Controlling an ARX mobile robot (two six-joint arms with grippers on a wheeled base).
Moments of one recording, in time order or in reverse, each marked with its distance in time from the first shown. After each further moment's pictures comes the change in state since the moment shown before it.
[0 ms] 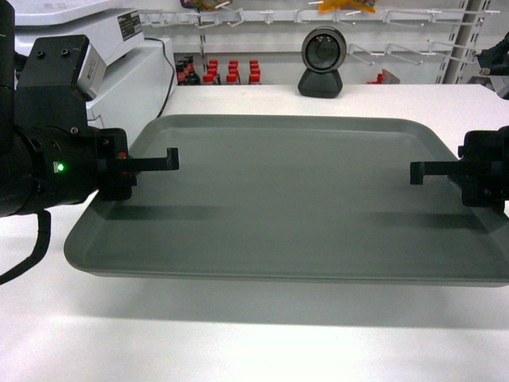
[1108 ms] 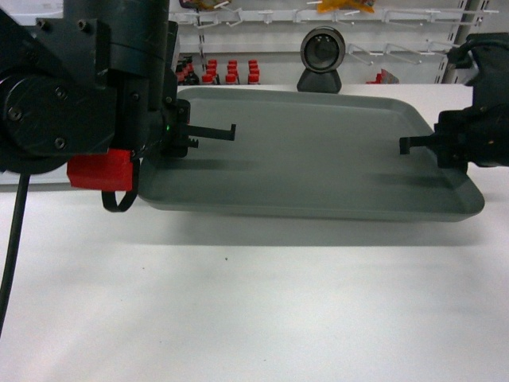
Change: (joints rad) left arm -0.087 0.298 0.398 -0.058 -0.325 0.125; right arm -0.130 0.330 0.323 0.089 -0.169 -0.144
